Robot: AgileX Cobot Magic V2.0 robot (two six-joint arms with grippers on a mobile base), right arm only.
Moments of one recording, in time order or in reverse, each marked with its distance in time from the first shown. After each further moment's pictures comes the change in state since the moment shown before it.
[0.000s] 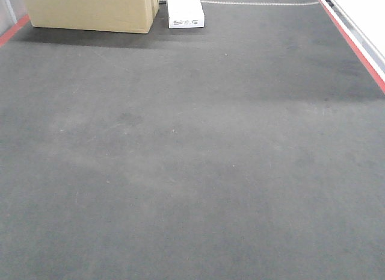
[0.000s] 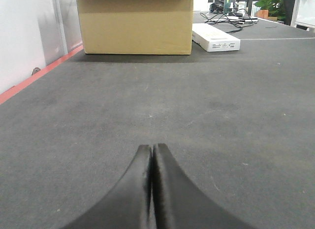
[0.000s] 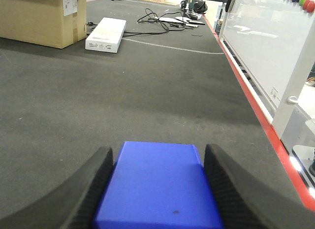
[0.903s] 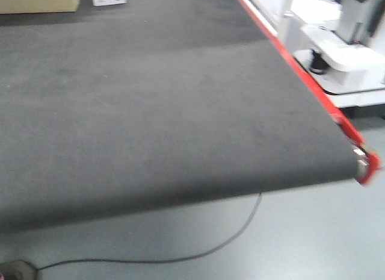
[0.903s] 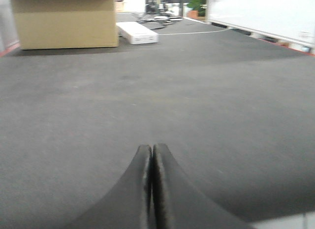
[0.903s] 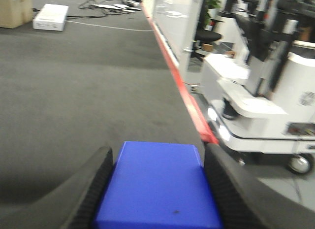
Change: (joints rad) arm 0.000 0.000 0.000 0.000 0.000 -0.001
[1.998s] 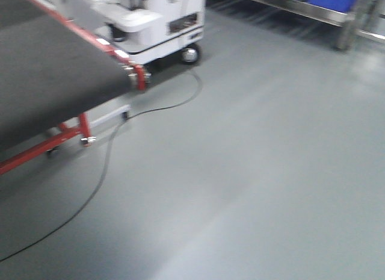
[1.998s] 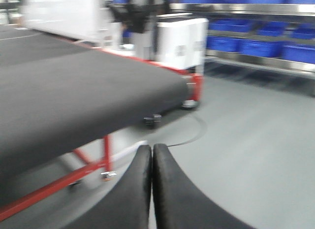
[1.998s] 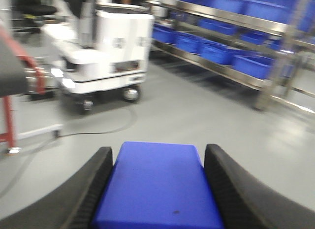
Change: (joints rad) arm 0.000 0.000 0.000 0.000 0.000 0.000
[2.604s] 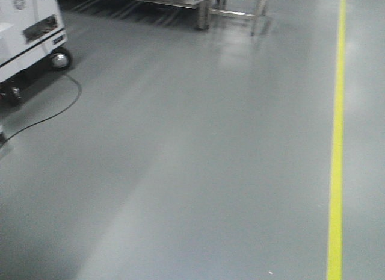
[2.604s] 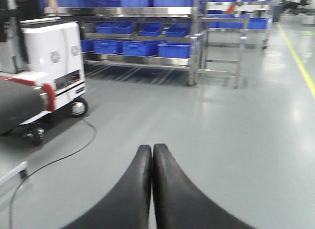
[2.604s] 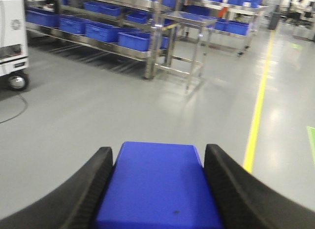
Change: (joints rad) arm 0.000 0.000 0.000 0.000 0.000 0.000
